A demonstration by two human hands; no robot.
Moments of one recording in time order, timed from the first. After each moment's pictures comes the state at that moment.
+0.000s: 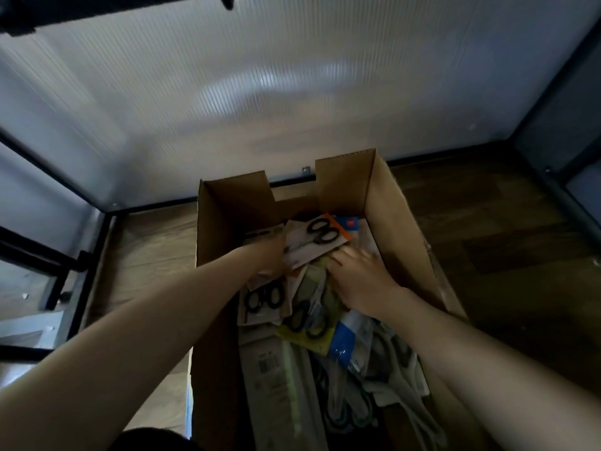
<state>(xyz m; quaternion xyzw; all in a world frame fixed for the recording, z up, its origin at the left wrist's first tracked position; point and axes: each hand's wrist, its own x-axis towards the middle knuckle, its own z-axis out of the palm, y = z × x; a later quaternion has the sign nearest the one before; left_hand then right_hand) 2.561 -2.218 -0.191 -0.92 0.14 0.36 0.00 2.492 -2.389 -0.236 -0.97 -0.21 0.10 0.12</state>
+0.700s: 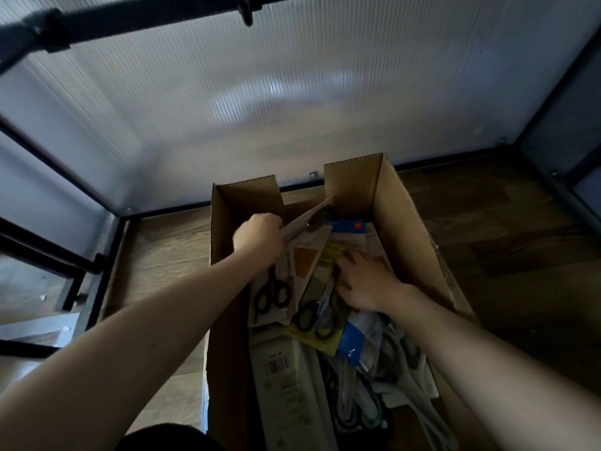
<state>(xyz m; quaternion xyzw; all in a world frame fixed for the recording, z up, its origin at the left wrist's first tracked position) 2.558 -2.205 -0.174 -0.99 0.02 0.11 -0.11 2.501 -2.387 -0.243 -0.95 -0.12 0.25 0.13</state>
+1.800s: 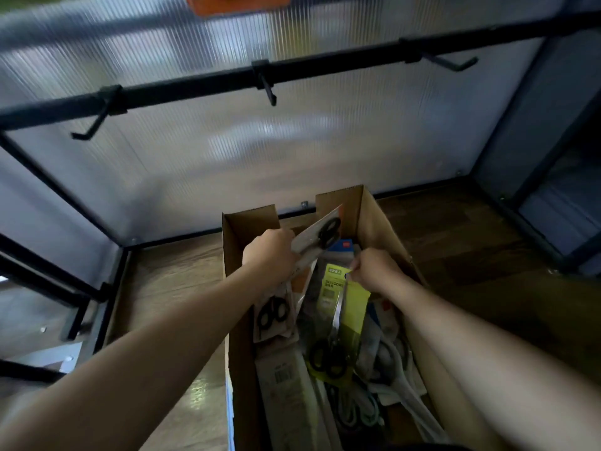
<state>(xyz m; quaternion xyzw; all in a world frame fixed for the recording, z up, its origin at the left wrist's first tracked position) 2.527 -2.210 -0.111 -0.97 0.11 0.13 -0.15 2.495 -2.389 -0.168 -0.94 0.12 0.20 0.24</state>
